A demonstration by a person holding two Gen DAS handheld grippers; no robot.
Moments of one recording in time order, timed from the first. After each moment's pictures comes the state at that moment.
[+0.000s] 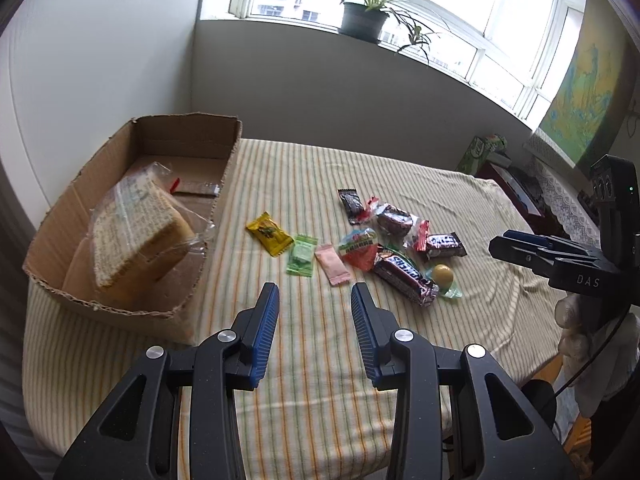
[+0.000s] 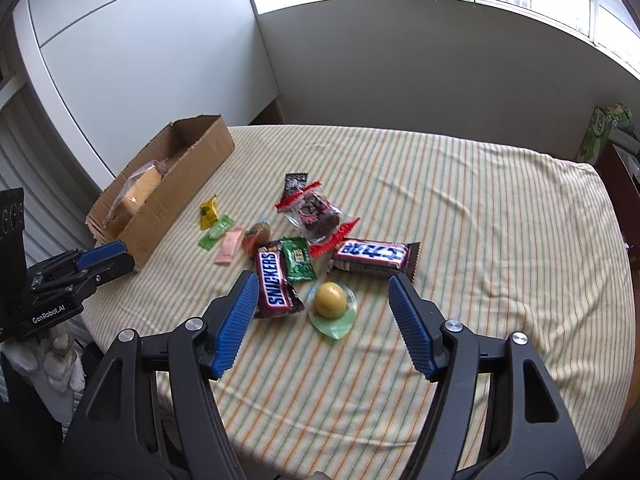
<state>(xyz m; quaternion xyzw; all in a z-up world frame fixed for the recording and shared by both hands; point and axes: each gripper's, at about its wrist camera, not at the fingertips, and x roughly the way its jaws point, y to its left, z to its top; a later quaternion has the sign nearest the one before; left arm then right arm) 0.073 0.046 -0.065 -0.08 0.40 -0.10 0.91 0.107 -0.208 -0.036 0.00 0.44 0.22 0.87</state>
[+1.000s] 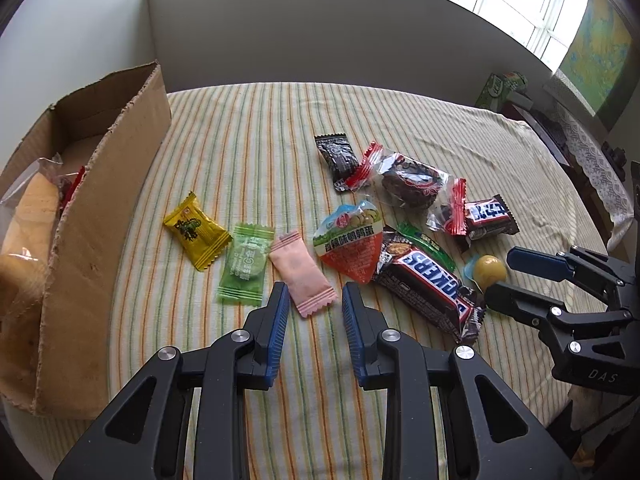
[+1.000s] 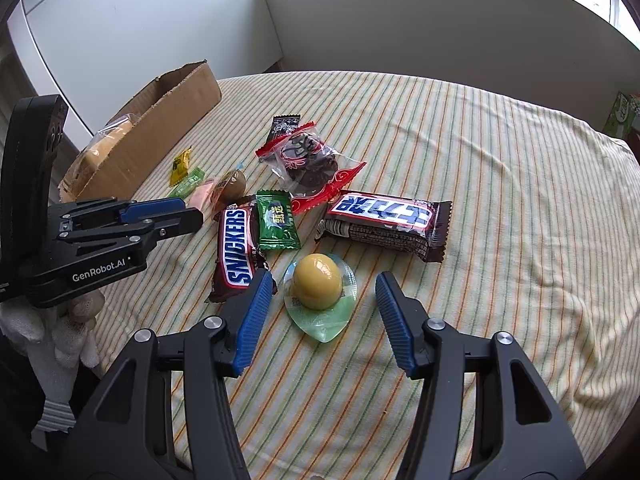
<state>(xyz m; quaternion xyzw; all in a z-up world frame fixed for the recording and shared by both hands) 0.149 -0.005 -0.122 -0.02 0.48 -0.09 0.87 0.132 -0.196 -0.098 -0.02 0.47 0.24 0.85</state>
